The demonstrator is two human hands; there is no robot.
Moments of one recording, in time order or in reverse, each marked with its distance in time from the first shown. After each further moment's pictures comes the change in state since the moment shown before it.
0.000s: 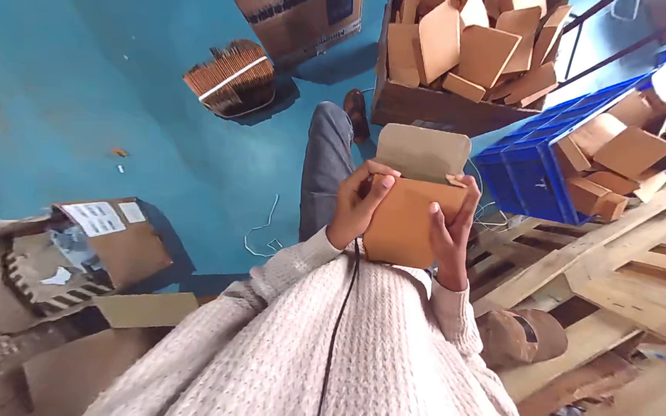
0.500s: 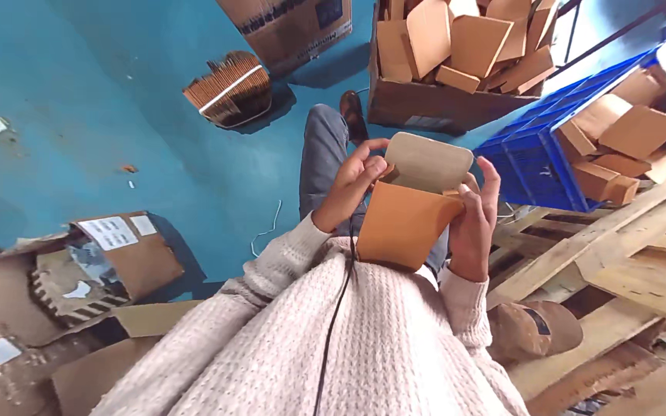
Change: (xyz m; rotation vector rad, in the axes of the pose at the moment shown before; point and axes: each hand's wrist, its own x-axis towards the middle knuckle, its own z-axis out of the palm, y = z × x) left_hand 0.025 0.006 -0.011 -0.048 -0.214 -0.310; right_hand 0.011 -0.005 -0.031 0.308 0.112 0.241
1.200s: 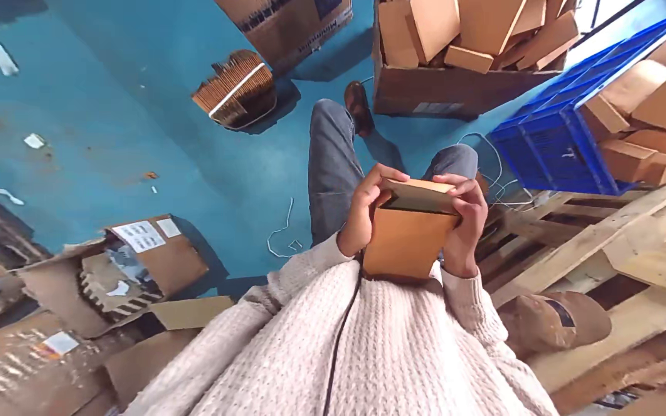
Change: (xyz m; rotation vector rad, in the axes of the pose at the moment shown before) left_hand -0.031 -0.017 0.024 -0.158 0.036 0.133; right_hand -0.013 0.036 0.021 0.132 -0.027 -0.208
